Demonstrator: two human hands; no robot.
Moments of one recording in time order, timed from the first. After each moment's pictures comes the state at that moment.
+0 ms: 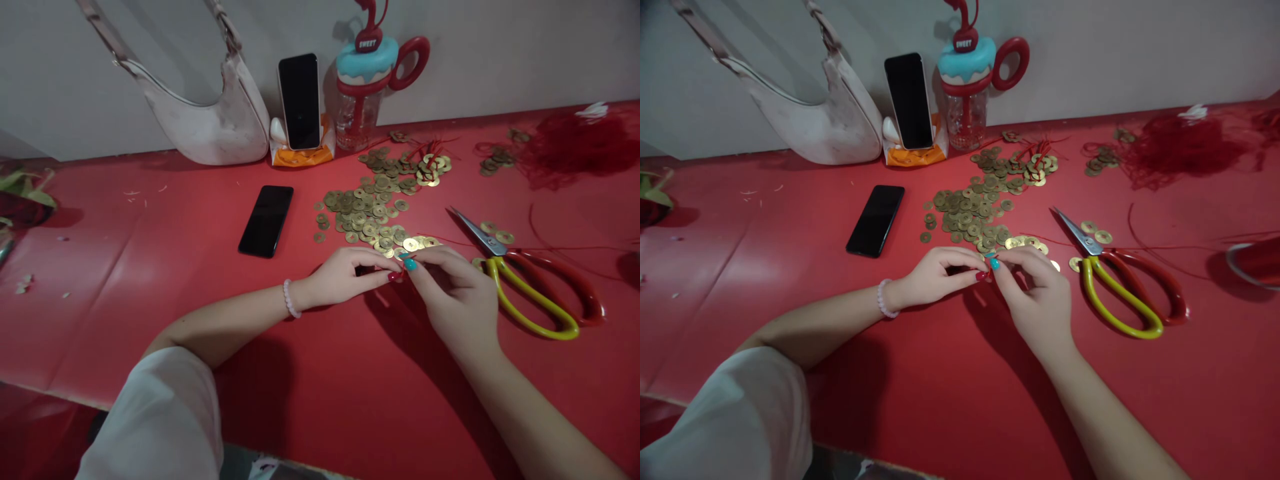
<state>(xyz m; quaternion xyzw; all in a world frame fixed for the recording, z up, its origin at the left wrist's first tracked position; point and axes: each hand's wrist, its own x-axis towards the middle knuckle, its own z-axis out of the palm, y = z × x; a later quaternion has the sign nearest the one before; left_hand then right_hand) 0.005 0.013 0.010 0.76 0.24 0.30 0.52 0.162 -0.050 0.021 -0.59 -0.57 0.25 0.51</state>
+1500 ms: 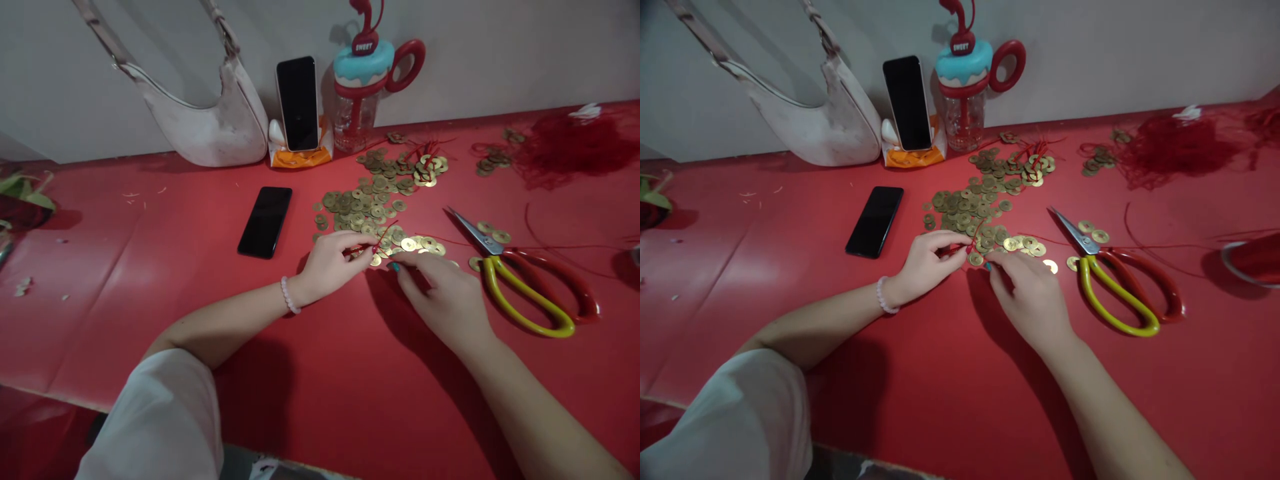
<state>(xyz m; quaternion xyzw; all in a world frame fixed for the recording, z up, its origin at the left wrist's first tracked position) 0.005 0.018 0.012 0.77 0.40 0.36 0.34 0.173 -0.045 0.011 -0.56 -0.76 0.02 0.34</state>
